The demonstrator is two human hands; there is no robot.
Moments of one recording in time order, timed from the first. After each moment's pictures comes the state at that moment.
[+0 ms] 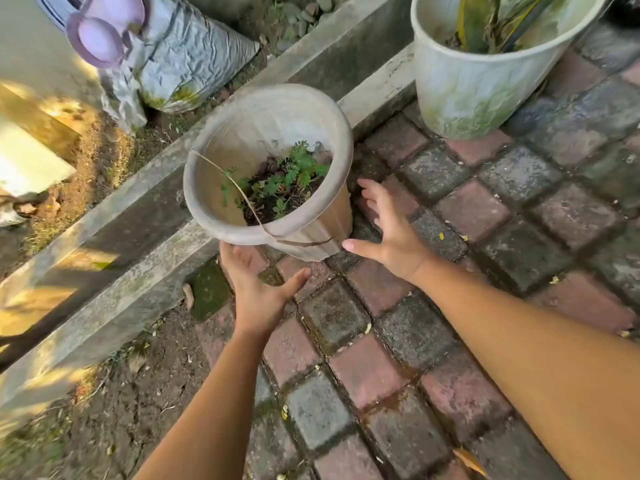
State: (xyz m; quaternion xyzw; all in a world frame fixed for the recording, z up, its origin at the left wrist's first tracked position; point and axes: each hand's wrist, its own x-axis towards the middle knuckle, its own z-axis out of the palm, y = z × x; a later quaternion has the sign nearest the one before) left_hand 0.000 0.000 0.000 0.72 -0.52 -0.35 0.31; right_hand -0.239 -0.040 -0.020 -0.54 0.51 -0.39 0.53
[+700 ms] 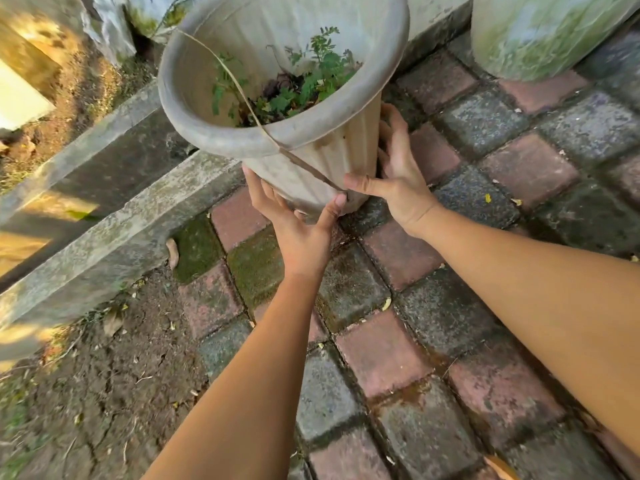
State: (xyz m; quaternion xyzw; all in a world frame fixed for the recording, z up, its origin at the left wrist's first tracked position) left_hand -0.046 -0.027 -0.069 0.59 -0.50 -0.32 0.54; right_hand -0.200 -0.076 -0.067 -0.50 0.41 -0.52 0.57
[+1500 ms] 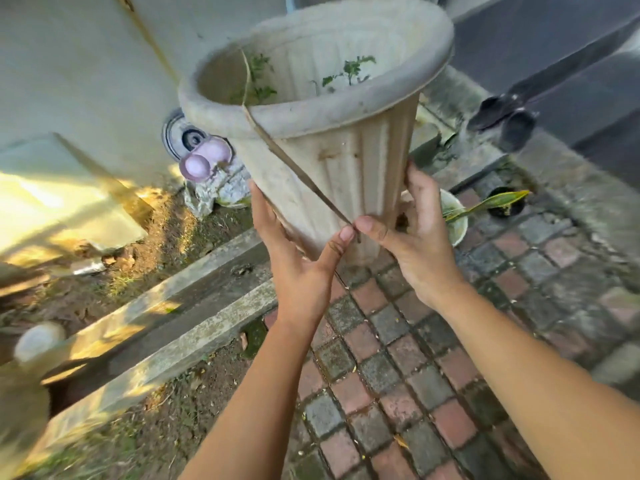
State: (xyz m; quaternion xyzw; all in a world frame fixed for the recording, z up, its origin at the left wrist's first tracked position) left_hand -0.115 -0.043 0.495 0.52 -0.54 -0.37 0.55; right_hand -0.271 -0.054 0.488 -0.48 0.45 -0.60 0.45
